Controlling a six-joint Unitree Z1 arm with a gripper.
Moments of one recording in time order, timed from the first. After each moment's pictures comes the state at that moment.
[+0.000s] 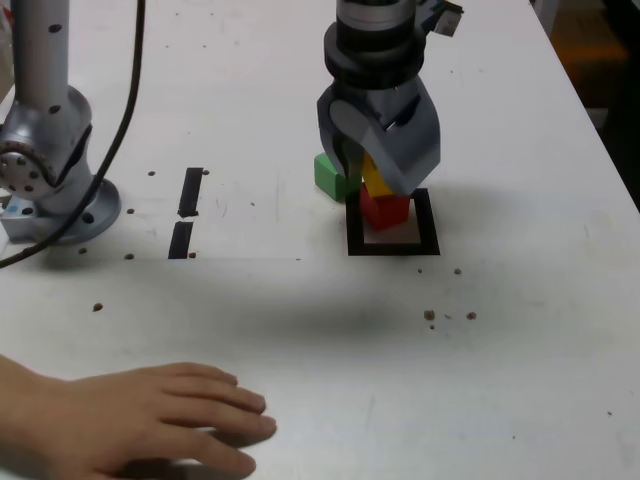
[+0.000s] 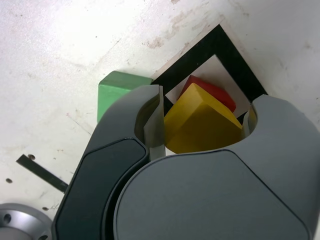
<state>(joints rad) -0.09 1.87 -1.33 1.01 0.11 0.62</state>
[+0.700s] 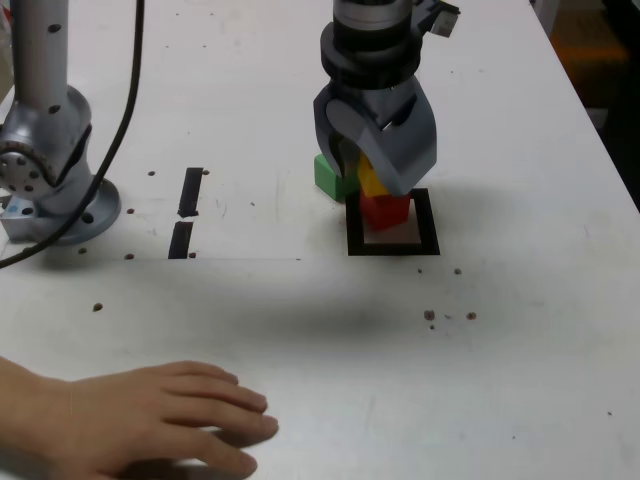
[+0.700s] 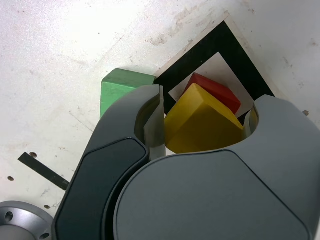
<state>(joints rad) -0.09 1.87 -1.32 1.00 0.10 0.62</state>
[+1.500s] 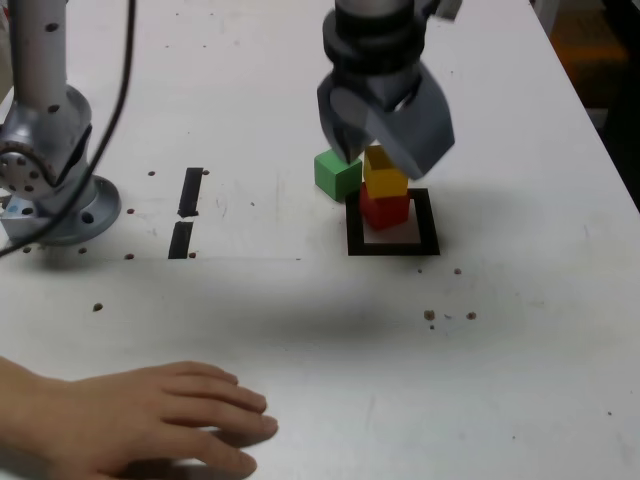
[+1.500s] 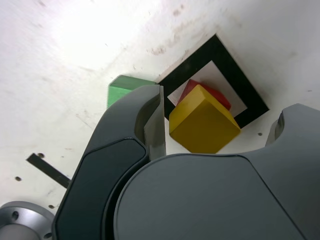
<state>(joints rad) -0.09 1.83 -1.38 1.05 0.14 0.62</state>
